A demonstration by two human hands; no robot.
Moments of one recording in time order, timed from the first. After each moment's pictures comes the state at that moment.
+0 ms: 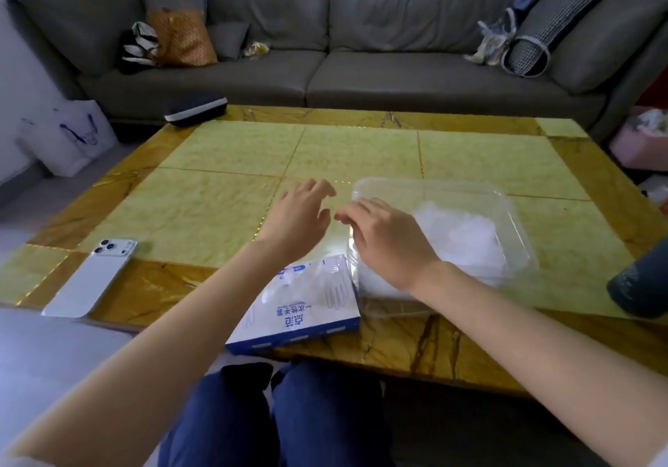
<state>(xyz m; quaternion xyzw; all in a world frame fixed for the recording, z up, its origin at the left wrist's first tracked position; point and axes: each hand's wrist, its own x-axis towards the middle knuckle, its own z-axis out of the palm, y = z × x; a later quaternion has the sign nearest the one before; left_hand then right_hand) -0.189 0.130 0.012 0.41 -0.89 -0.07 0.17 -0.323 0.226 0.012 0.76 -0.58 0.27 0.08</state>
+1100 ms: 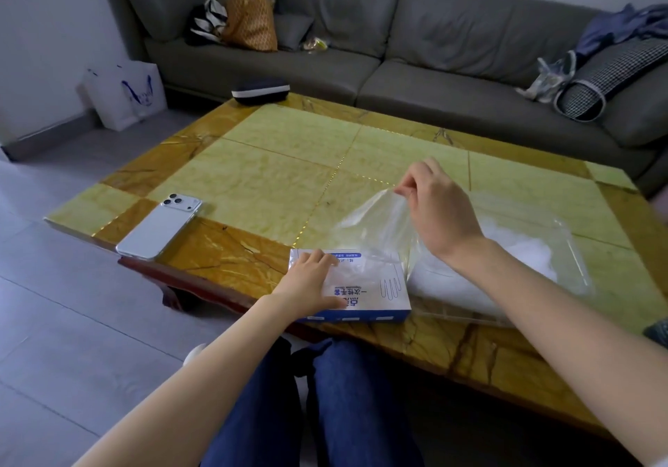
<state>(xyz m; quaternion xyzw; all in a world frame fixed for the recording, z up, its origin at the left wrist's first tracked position) -0.084 0.177 -0.068 0.47 -0.85 -0.24 0.04 -0.275 0.202 0.048 0.71 -0.63 0.29 0.09</state>
